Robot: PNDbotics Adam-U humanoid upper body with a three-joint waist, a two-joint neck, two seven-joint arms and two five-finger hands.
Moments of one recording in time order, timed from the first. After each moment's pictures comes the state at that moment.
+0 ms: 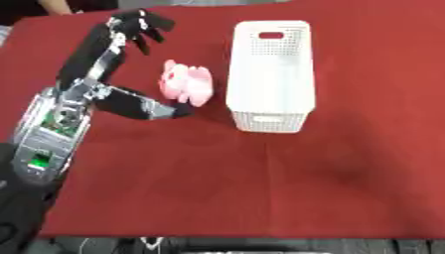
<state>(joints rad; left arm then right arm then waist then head) -0.29 0.66 -0.05 -1.84 -0.52 -0.25 -0.04 -0.19 -0.35 0.06 -1.99 0.38 -0.42 -0.13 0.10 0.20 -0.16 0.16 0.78</state>
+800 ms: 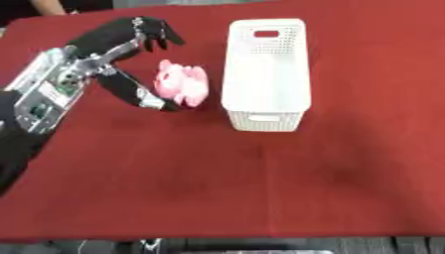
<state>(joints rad) -0.60 0.79 -0.25 -1.45 -0.52 -0.40 -0.14 -0.19 -0.35 0.07 -1.99 0.38 -0.42 -0.12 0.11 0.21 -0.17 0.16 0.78</state>
